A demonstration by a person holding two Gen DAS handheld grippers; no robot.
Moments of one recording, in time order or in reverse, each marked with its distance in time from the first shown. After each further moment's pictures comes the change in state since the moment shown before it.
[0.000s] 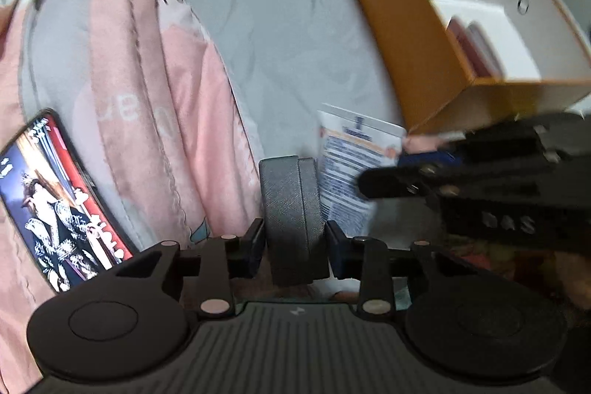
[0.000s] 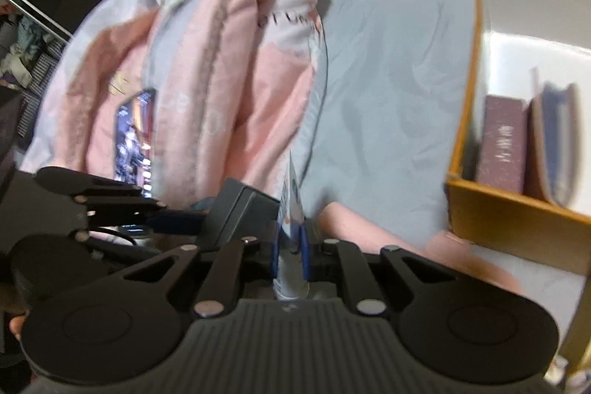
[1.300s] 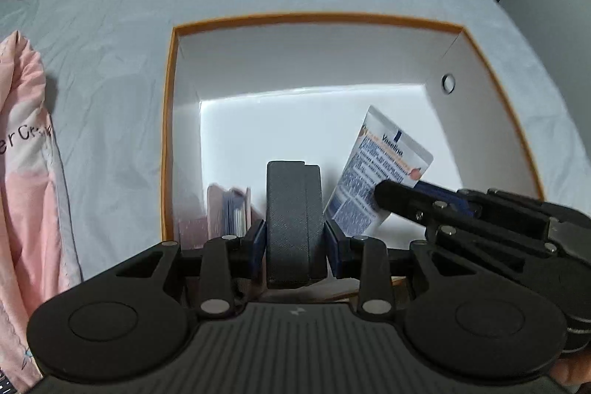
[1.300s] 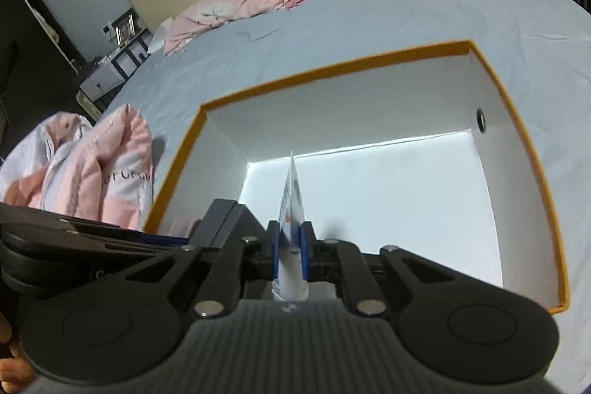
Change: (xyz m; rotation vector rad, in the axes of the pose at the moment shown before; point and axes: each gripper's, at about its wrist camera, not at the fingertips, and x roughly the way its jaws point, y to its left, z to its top) left arm 0.032 -0.177 0.109 -0.027 -0.105 -0.054; right arm -0.130 -0.144 0.004 0.148 -0.354 -0.302
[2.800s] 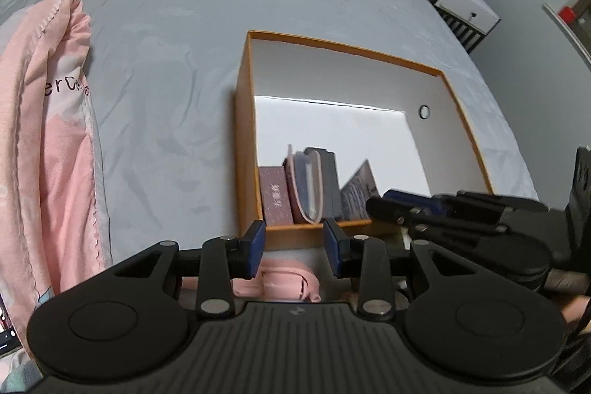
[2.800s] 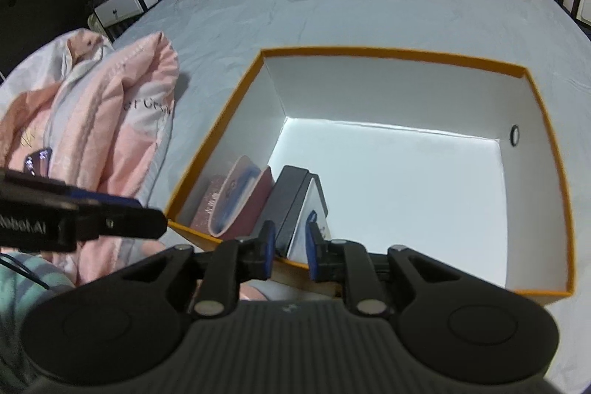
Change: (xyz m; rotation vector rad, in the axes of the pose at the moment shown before) left arm -0.075 0.072 -0.059 -0.128 -0.127 -0.188; right arm -0.012 0.067 -0.014 -0.206 0.113 -0.060
